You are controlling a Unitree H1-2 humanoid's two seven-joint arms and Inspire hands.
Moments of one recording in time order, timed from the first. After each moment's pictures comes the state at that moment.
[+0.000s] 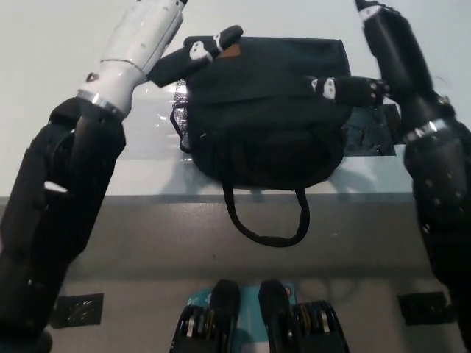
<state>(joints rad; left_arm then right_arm) -0.83 0.29 -0.18 0.10 0.55 0.04 -0.14 -0.75 -0.18 0.13 0.00 -0.54 0.12 0.13</state>
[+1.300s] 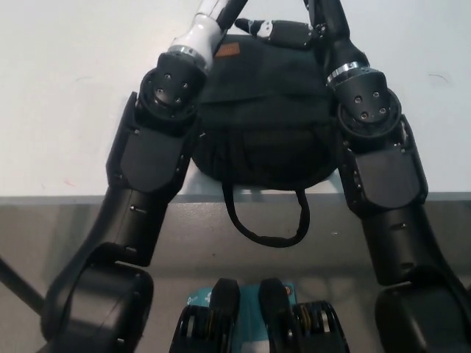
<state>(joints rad) -1.08 0.03 -0.01 0.63 0.25 0.11 -0.06 -1.00 0.04 -0.07 0.54 -0.18 0.07 0.01</state>
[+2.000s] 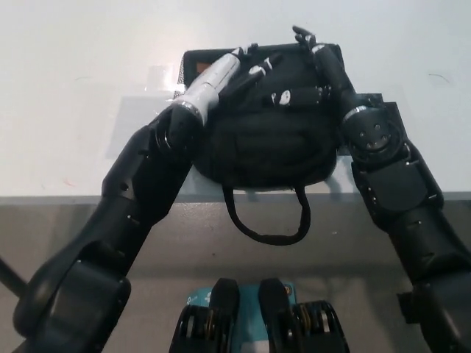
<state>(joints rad) -1.07 0.10 -0.30 0.98 0.38 -0.01 -0.01 -1.01 -0.08 0.06 0.98 -0.20 -0.08 0.00</state>
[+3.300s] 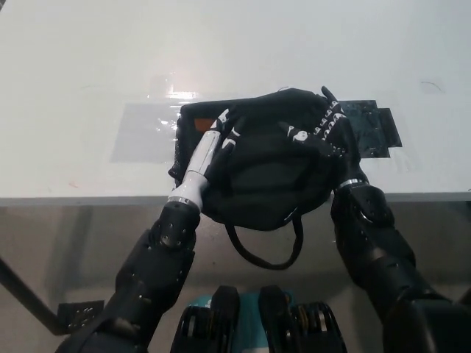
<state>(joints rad) -0.81 -0.01 -0.11 1.14 0.24 -0.44 0.18 -0.92 0.04 -0.32 1.29 0.13 -0.41 0.07</state>
